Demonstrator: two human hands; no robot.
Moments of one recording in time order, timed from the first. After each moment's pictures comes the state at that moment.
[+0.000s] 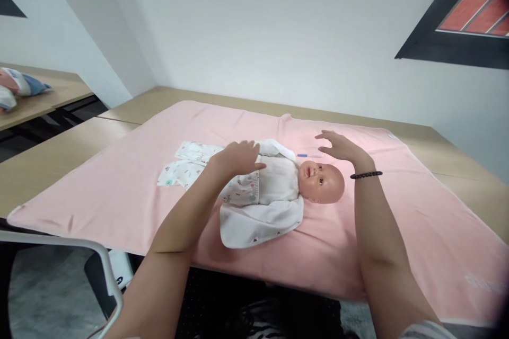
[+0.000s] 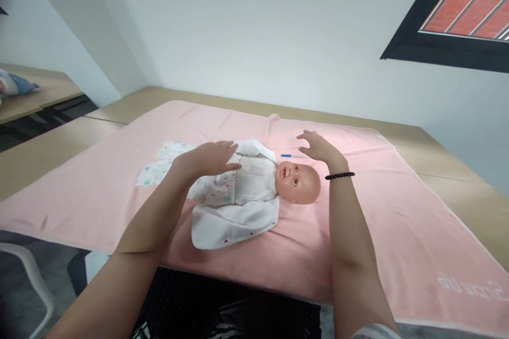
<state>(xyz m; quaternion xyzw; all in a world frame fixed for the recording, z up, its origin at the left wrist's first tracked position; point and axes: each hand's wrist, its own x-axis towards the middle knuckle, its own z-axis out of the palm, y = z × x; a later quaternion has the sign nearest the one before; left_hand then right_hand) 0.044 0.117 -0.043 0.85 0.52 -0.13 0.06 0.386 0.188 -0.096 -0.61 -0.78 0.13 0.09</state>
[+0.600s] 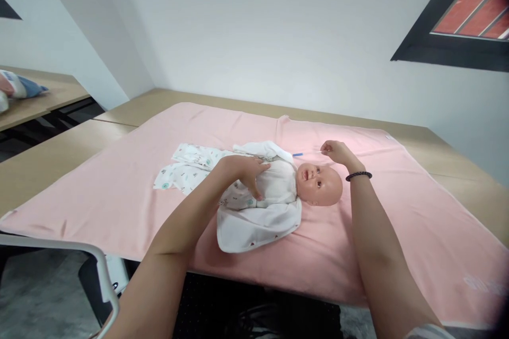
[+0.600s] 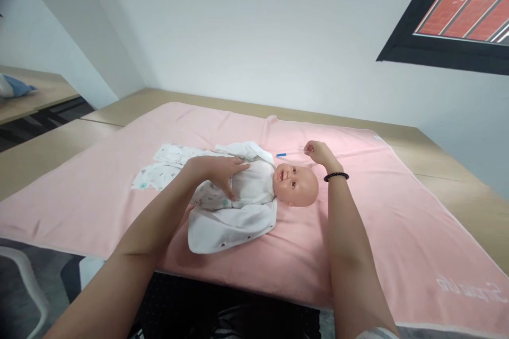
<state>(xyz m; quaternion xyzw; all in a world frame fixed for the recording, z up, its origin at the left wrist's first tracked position) 0.051 0.133 -0.061 0.86 0.42 -0.18 0.20 0.415 0.218 -0.141 -0.64 -0.73 0.15 0.20</state>
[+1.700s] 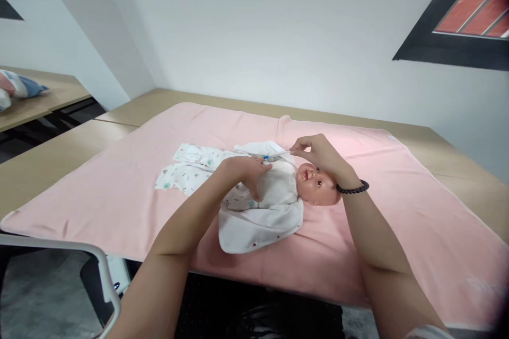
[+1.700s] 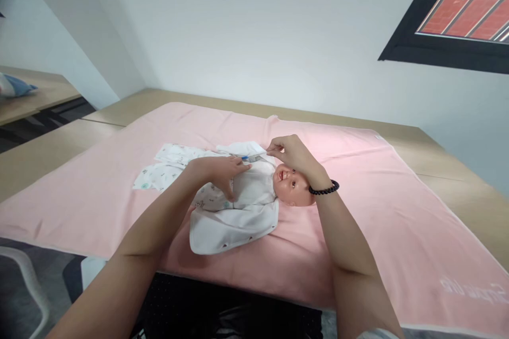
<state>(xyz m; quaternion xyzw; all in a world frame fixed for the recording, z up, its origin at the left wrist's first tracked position) 0.059 0.134 -0.063 0.86 0.44 -0.19 0.18 0.303 0.149 -0.075 -0.42 -0.84 0.20 0.29</state>
